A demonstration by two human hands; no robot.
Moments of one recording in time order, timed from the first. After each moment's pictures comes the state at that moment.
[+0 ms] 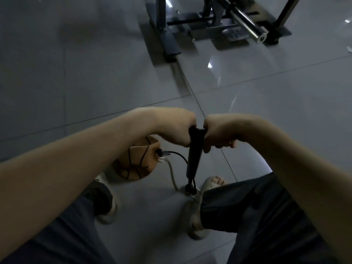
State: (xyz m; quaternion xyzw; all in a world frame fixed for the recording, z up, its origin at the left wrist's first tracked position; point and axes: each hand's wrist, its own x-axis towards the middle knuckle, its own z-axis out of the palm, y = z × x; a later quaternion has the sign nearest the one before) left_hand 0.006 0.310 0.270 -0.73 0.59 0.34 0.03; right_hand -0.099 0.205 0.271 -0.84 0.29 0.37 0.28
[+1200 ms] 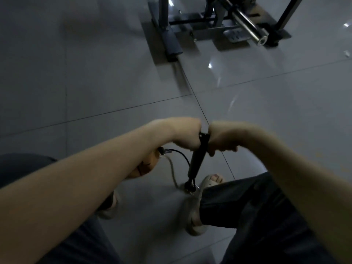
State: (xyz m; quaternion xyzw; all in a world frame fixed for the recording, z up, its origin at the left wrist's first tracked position) left_hand -0.015 0.306 0.247 -0.76 0.55 0.34 0.01; right_hand -0.109 0.211 0.258 -0.84 0.30 0.39 0.23
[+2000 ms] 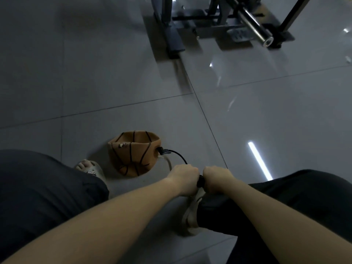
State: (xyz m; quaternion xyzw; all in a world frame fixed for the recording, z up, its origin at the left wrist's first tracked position) left_hand -0.078 0.344 0.094 -0.76 0.58 0.30 0.02; right_hand -0.166 0.246 0.111 -0.88 0.25 0.39 0.11
